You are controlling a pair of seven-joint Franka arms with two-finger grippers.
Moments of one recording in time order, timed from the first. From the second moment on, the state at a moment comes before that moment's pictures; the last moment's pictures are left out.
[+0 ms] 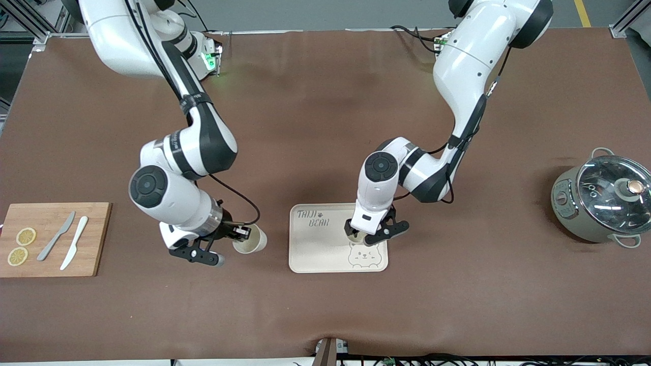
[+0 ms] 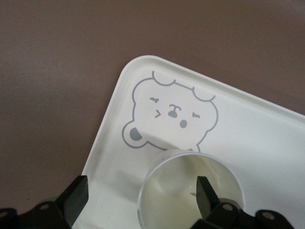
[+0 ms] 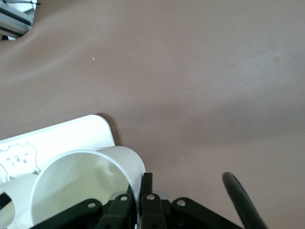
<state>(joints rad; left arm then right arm) -0.48 0.81 -0.14 -1.41 0.30 2.35 -1.15 0.41 0.68 -0.05 -1.29 0.19 2.10 0.56</state>
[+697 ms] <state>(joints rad) -0.34 0.65 -0.14 -1.32 0.13 2.00 -0.86 0.52 0.82 -0.05 -1.22 0.19 2.28 0.75</state>
